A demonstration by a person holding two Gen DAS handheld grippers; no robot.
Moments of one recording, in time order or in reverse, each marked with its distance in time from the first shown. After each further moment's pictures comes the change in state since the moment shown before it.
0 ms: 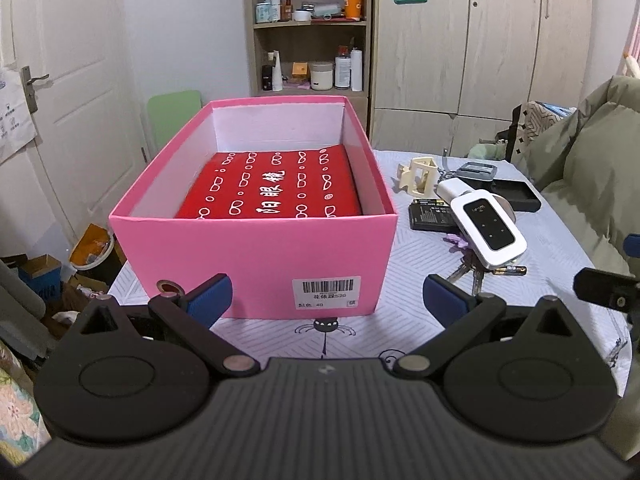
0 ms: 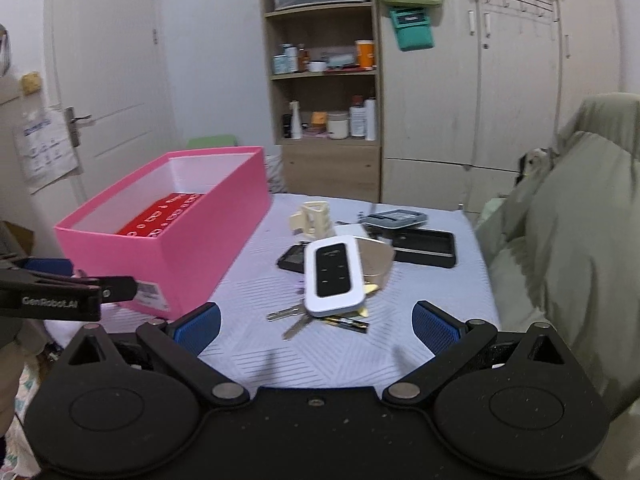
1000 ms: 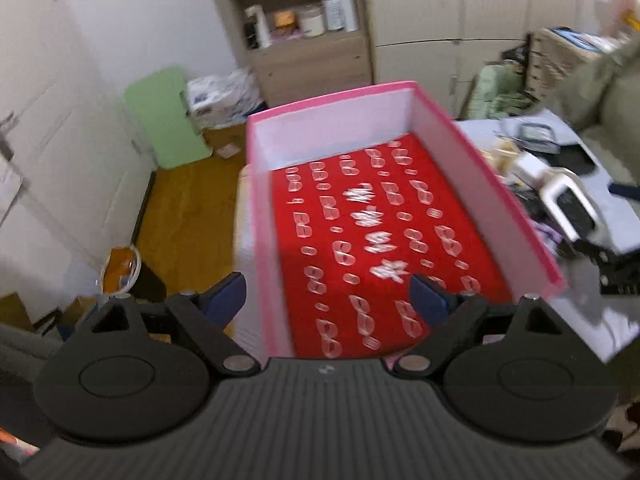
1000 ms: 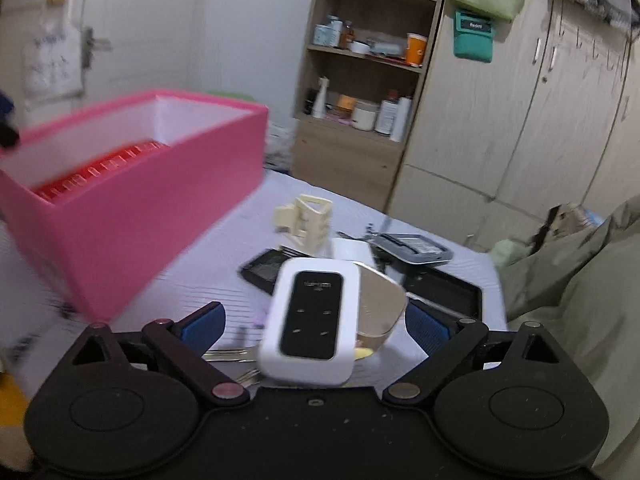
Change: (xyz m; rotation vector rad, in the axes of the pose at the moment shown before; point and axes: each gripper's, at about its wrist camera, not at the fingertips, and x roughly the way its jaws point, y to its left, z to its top) left arm 0.060 0.112 0.124 0.197 0.261 -0.003; right arm 0.128 0.003 0.025 -0.282 0.067 -0.079
